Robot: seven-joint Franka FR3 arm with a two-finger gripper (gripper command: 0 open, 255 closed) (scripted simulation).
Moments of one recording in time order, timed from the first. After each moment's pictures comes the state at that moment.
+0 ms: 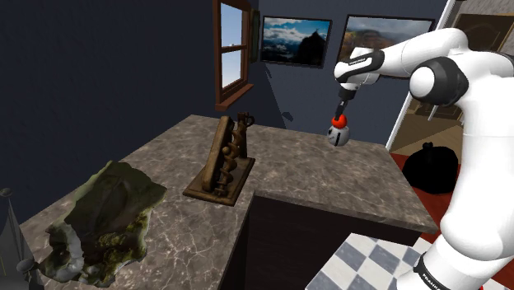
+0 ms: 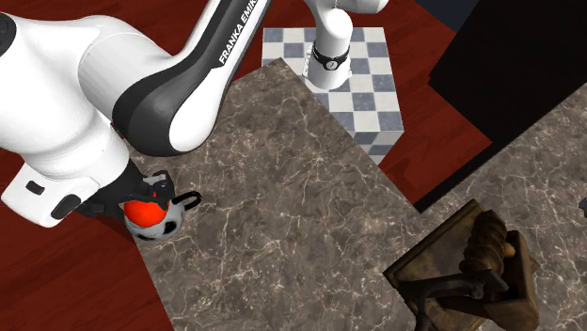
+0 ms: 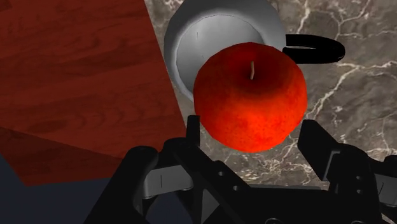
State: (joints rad) arm -0.33 0.40 -0.34 -1.53 0.15 2.08 -1.00
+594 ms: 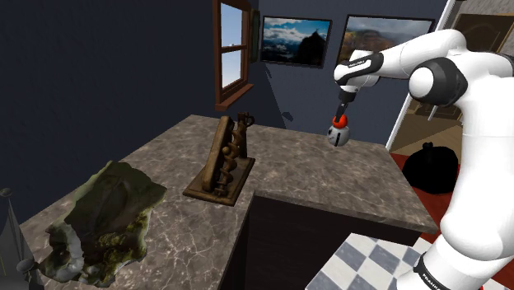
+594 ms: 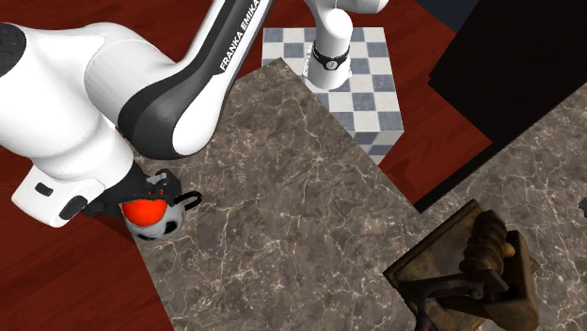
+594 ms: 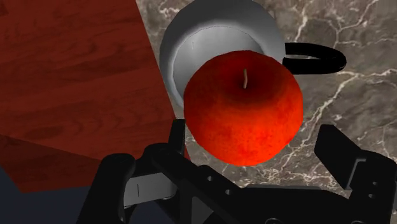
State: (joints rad) arm -0.33 0.40 -0.34 -1.55 0.14 2.09 -1.00
